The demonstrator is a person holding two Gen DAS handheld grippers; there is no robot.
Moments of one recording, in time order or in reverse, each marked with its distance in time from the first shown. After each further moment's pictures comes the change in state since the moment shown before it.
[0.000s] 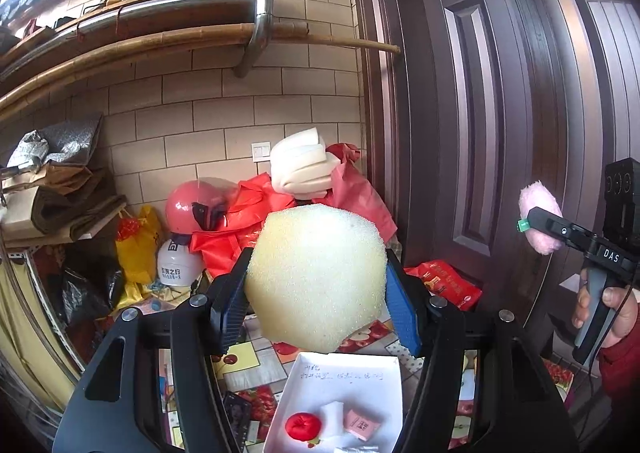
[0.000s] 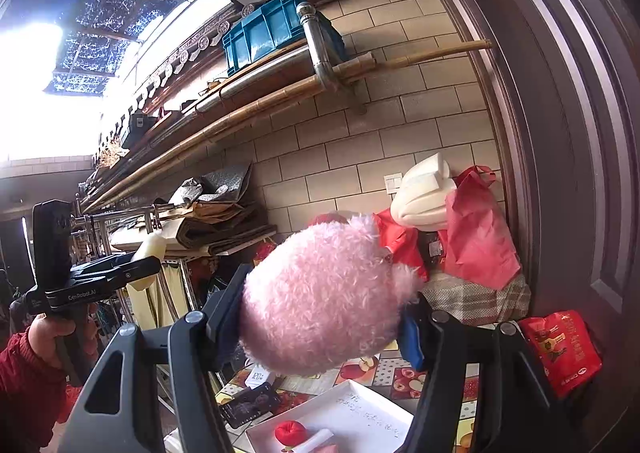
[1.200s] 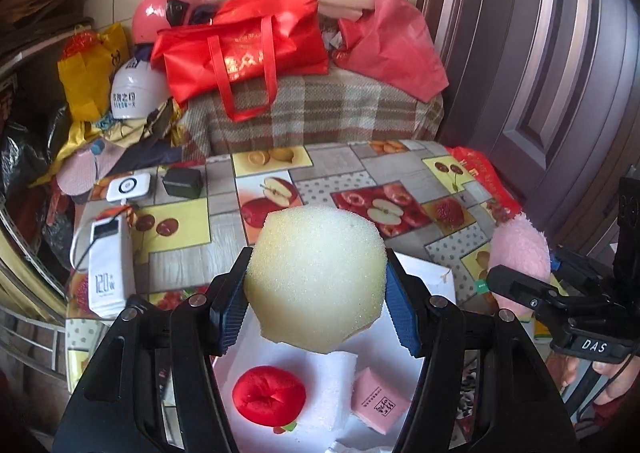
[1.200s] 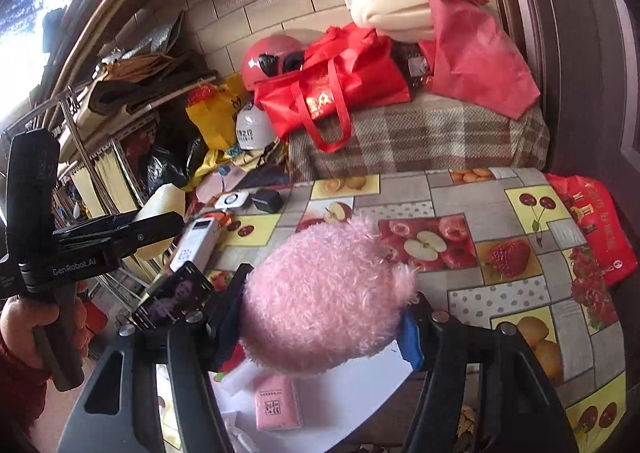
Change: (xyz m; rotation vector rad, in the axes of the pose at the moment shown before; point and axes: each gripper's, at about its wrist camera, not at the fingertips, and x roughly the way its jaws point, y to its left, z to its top) left arm 0.273 0.020 -0.213 -0.190 0.534 0.006; right arm 0.195 -0.079 -0.216 0.095 0.591 -0.121
